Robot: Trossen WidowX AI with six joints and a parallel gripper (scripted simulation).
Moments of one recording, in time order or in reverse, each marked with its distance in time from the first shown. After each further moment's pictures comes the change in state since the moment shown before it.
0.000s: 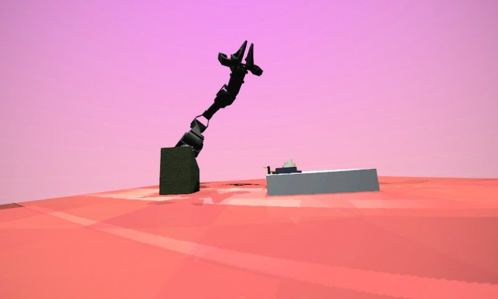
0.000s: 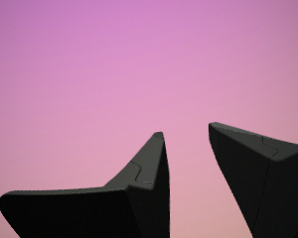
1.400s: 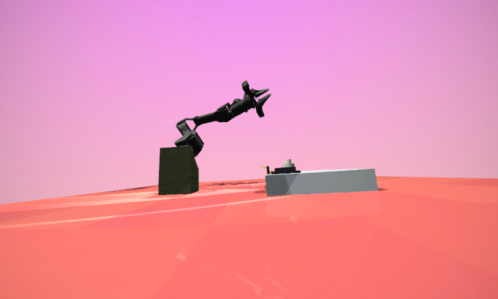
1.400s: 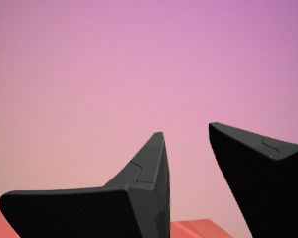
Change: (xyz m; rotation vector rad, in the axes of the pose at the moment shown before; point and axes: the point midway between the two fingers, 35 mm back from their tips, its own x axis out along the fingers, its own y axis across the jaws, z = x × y) arm -0.132 0.137 -0.048 -0.301 0.120 0.664
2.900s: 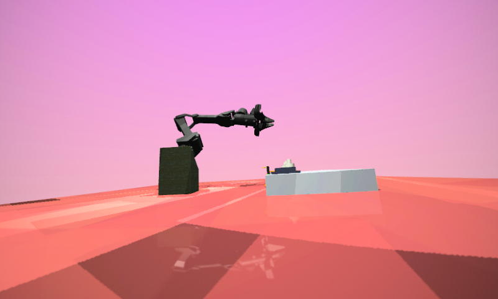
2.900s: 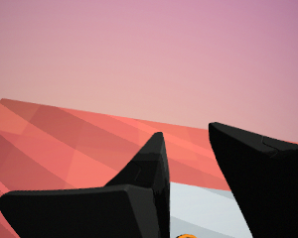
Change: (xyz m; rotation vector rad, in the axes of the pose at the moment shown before) arm -0.040 0.120 -0.048 0.150 0.311 0.460
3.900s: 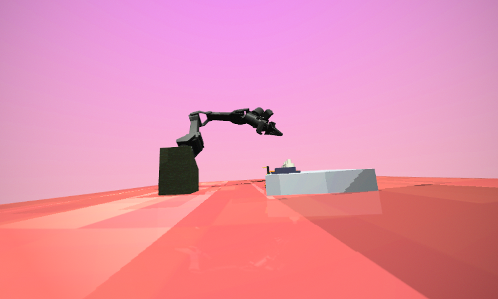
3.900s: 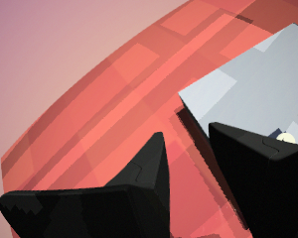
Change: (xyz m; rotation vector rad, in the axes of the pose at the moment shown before) arm 0.046 -0.009 -0.062 0.762 0.423 -0.149
